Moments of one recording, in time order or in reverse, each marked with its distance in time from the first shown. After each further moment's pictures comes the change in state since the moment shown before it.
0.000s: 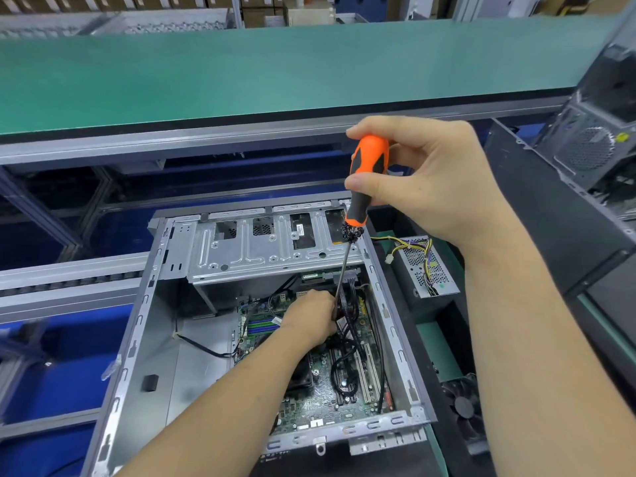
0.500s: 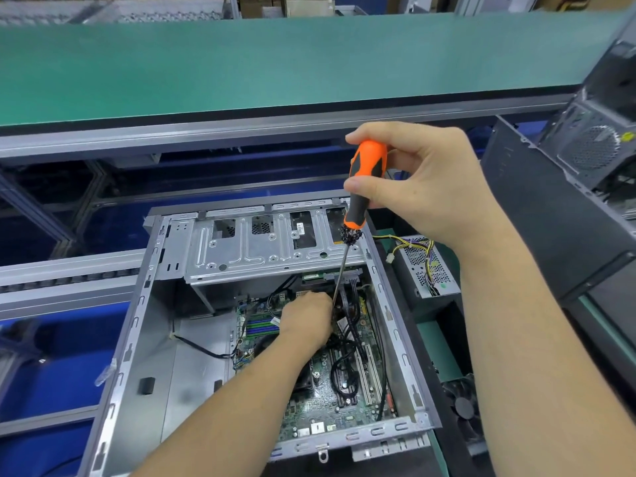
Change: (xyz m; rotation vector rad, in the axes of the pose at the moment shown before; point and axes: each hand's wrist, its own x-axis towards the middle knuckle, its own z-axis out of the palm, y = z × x) left_hand -0.005 0.000 0.005 0.144 0.067 -0.060; right_hand 0.003 0.009 0.008 -0.057 -0.022 0.061
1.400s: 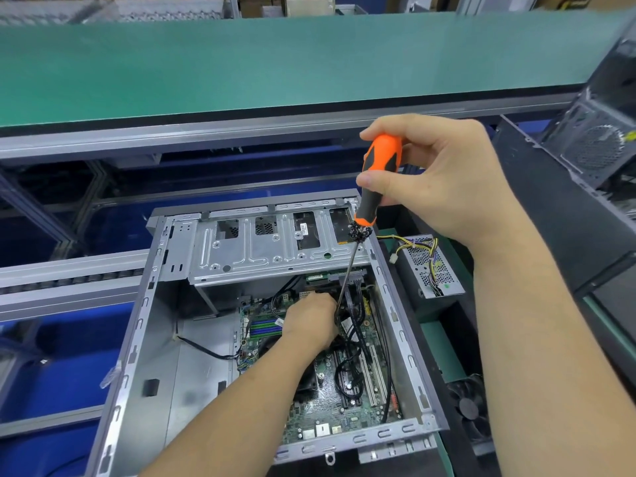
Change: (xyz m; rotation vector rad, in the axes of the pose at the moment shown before) left_hand 0.003 -0.004 0.004 -0.077 0.013 0.042; right_hand 0.003 -0.004 -0.004 -0.008 0.030 -0.012
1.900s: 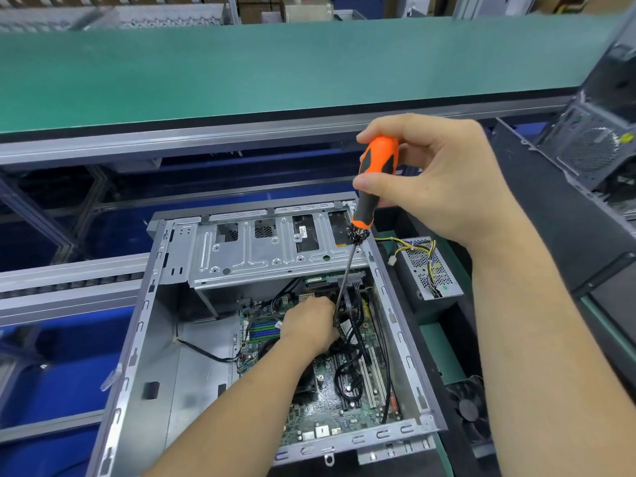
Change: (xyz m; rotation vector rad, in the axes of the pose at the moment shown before) left_hand -0.001 -0.002 0.001 -0.015 -0.029 -0.003; right_hand -0.001 -0.002 -0.004 0.005 -0.015 -0.004
